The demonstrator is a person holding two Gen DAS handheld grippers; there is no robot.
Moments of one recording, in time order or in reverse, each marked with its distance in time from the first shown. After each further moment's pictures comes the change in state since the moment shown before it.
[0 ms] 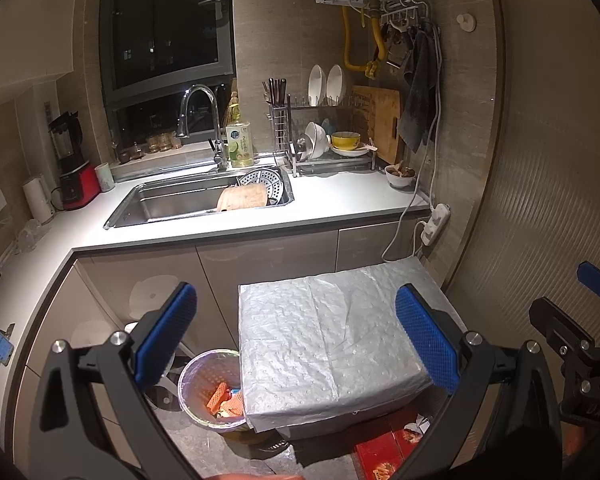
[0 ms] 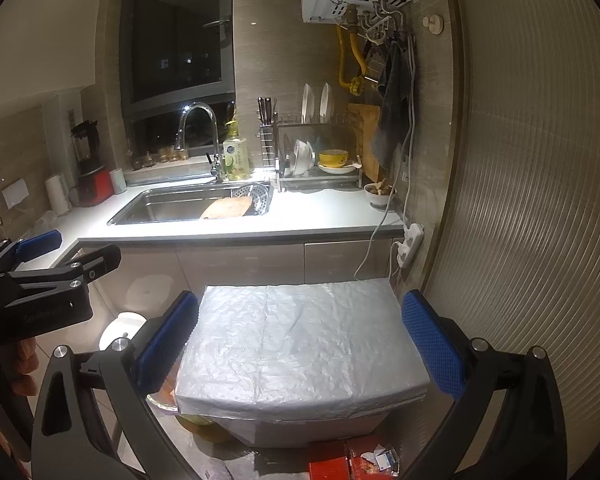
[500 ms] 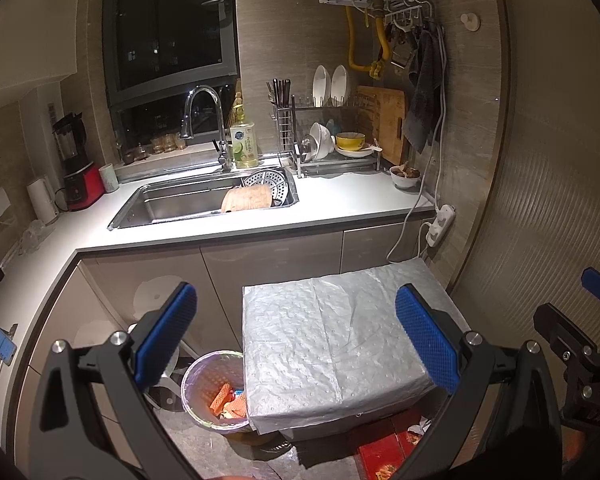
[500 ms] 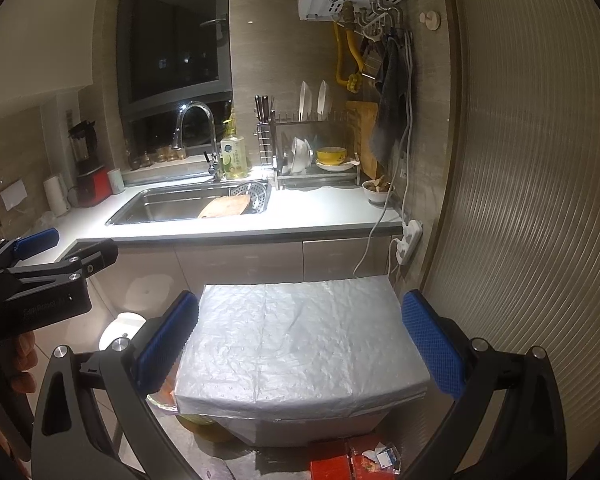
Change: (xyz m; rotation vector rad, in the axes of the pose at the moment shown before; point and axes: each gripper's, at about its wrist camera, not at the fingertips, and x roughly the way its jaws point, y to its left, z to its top) left arm 0.001 0.001 0.002 0.004 -0.002 0.021; right arm 0.003 -0.003 -0.001 0.008 0.007 -0.001
